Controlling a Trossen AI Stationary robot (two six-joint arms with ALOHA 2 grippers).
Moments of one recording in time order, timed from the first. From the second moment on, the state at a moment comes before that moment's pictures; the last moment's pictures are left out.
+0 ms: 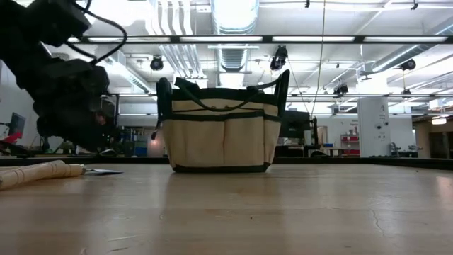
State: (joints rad) left arm -0.22 0.91 0.34 -0.31 -0.26 -0.92; right arm 0.51 1.67 1.32 -0.22 0.45 0.32
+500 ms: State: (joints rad) left arm -0.23 1.09 0.34 -0.30 -0.16 -0.94; right arm 0.51 1.67 1.31 -0.23 0.45 0.31
